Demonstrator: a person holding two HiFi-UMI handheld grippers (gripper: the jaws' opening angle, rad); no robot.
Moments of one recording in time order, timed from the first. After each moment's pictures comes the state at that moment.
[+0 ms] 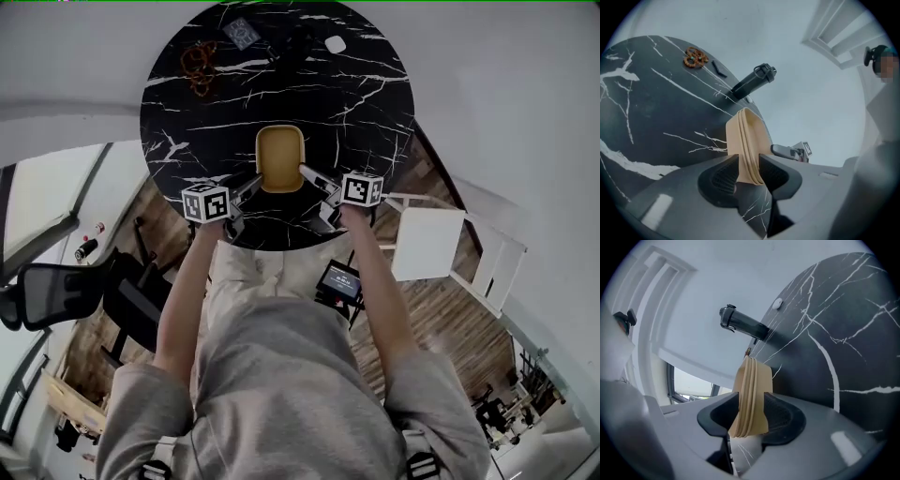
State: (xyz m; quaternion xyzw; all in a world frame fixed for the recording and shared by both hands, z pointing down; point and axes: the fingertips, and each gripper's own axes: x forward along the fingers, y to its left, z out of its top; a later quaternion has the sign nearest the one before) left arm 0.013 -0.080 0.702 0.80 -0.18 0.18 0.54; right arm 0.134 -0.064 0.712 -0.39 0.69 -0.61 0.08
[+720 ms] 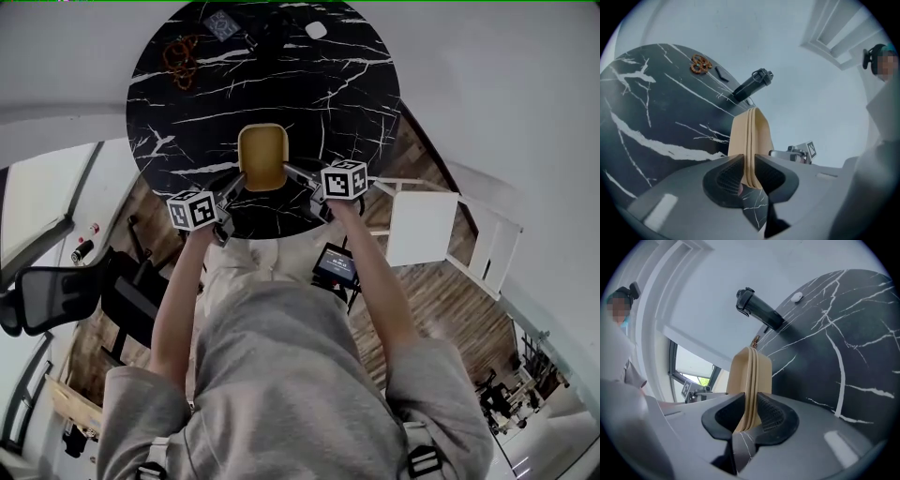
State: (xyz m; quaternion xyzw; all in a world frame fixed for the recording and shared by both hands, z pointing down) left arm 0.000 -0.060 0.687 0.80 -0.21 0.17 0.54; right arm 0.109 -0.040 0.697 -0.35 0.74 -0.57 -0.01
